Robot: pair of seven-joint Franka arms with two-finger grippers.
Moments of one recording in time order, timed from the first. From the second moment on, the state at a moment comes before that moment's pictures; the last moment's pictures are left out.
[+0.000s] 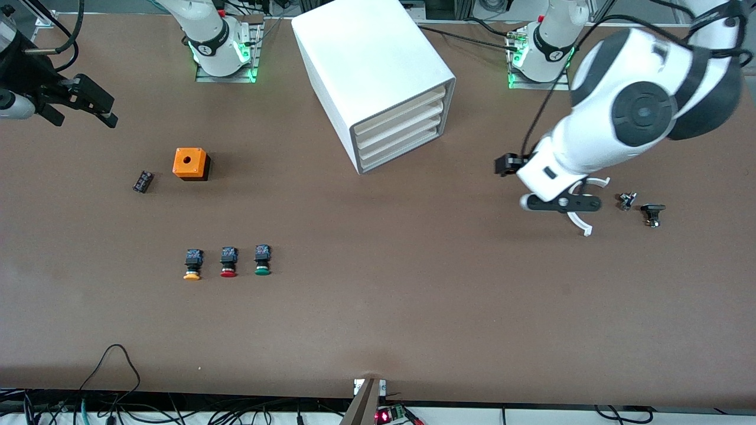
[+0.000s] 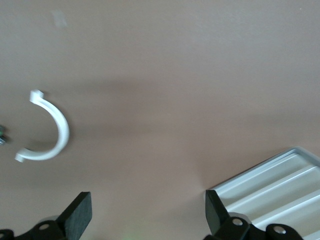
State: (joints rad) left arm 0.02 0.28 -0.37 -1.48 0.01 1.55 -0.28; right arm 0.02 -0.12 0.06 -1.66 0.01 1.62 0.11
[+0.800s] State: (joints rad) left arm -0.02 -0.01 -0.04 -1.75 0.01 1.68 0.21; right arm 0.02 -0.12 0.07 -1.65 0.01 1.62 0.11
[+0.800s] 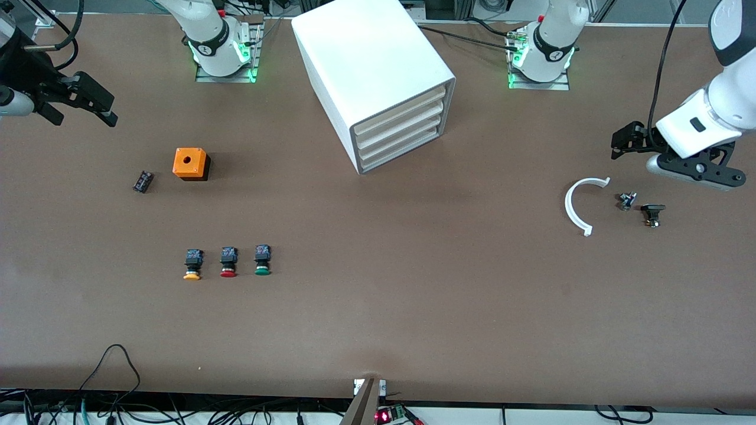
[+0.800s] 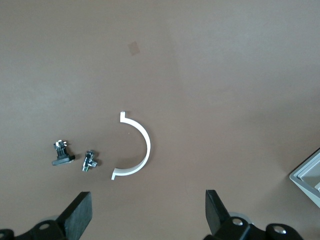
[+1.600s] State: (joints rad) left arm -0.09 -0.03 0.03 -1.75 -0.02 1.63 0.11; right arm 0.02 -0.12 0.07 -1.65 0.01 1.62 0.11
